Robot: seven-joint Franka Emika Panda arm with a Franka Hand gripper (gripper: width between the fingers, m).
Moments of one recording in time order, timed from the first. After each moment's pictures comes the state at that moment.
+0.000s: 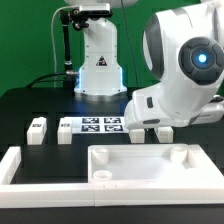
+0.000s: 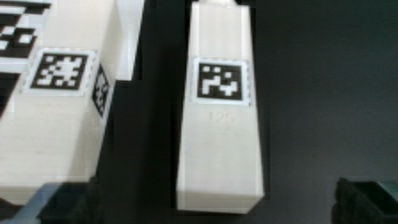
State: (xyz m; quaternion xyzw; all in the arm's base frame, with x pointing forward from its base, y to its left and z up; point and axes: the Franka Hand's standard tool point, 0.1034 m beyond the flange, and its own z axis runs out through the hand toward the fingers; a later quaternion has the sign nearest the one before) arm 0.458 0.112 0.036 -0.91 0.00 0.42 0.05
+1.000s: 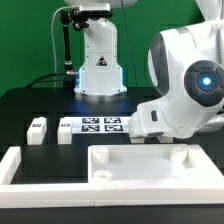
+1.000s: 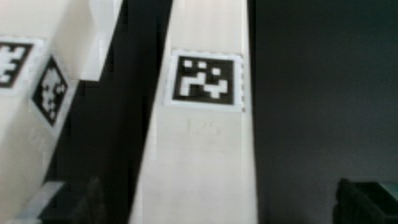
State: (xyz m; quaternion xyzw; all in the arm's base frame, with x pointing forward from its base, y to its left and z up) arm 0.442 0.124 0.007 -0.90 -0.01 0.43 0.05
